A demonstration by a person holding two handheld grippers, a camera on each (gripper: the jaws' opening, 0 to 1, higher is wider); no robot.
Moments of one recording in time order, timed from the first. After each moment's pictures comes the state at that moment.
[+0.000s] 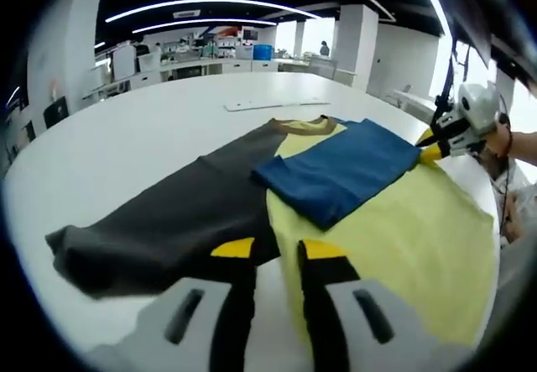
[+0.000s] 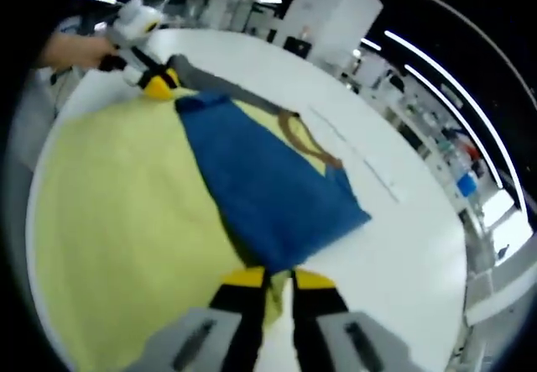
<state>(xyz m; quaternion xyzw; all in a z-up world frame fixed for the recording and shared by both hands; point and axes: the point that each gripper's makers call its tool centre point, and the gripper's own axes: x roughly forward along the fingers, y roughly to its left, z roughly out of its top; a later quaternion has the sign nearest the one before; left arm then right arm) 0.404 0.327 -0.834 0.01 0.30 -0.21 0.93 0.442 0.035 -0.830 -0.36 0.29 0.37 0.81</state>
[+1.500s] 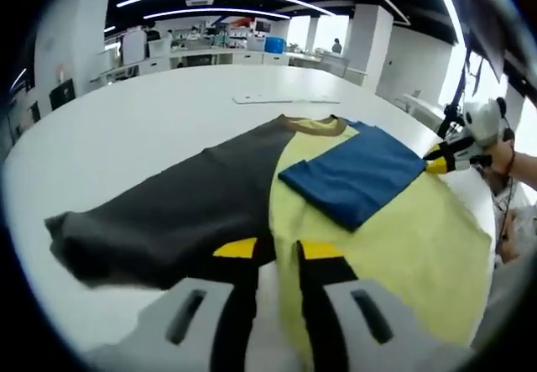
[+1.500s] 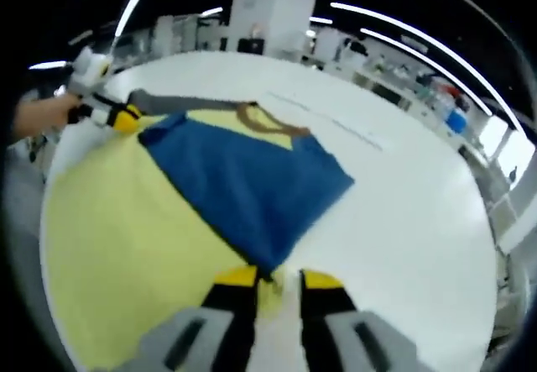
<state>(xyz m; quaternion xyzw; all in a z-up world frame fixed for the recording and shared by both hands) 0.410 0.330 -0.835 -0.03 0.32 -0.18 0.93 0.444 0.009 -0.833 -0.16 0.35 0.32 0.87</state>
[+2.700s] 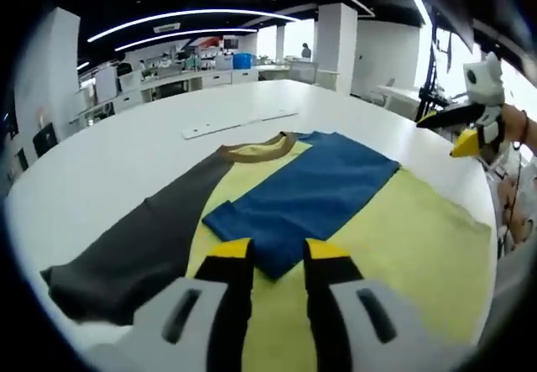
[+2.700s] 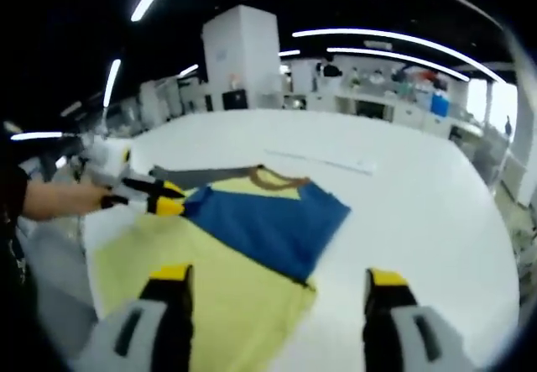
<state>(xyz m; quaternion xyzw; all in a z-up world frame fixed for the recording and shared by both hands) 0.414 0.244 -0.818 0.06 0.27 -0.25 0.93 0.394 0.013 -0.761 -0.05 0.29 0.33 0.90</state>
